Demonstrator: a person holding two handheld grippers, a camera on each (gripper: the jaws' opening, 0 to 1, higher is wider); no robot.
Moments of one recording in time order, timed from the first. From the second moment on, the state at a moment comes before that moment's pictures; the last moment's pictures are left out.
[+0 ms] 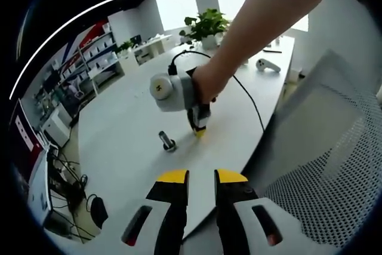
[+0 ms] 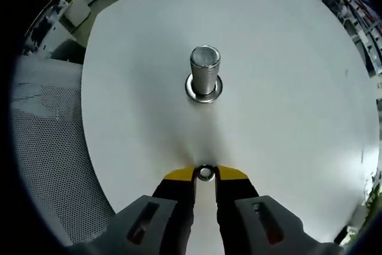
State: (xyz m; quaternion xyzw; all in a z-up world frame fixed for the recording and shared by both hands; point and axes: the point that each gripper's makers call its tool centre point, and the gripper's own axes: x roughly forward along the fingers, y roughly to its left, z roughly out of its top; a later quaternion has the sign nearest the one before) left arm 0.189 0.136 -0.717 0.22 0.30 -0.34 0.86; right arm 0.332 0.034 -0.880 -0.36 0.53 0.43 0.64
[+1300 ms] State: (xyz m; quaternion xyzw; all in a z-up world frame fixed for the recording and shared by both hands) left arm 0.187 0.136 -0.719 0.22 0.31 -0.34 0.86; right arm 0.290 -0.051 -0.879 -0.37 0.49 0.48 0.63
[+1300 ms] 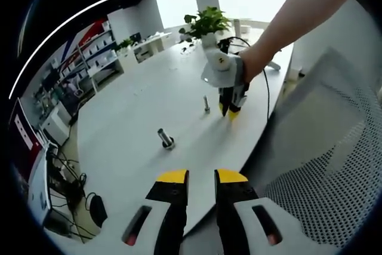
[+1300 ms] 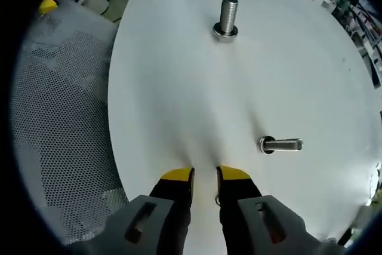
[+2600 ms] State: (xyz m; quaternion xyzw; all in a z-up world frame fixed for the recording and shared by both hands) left arm 0.186 0.136 -0.723 0.22 0.32 -0.35 0.85; right arm 0.299 -0.088 -0.881 -0.42 0.54 0.43 0.58
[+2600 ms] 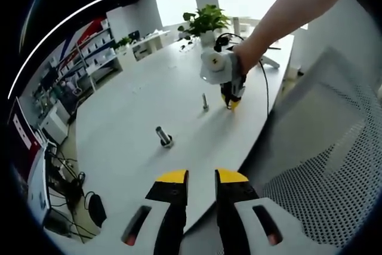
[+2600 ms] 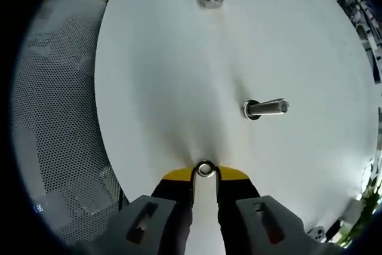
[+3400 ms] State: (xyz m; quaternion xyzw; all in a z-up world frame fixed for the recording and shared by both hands) left arm 0.185 0.135 -0.721 0.22 0.31 -0.35 0.85; right arm 0.299 -0.092 -0.875 -0.32 0.54 0.37 0.68
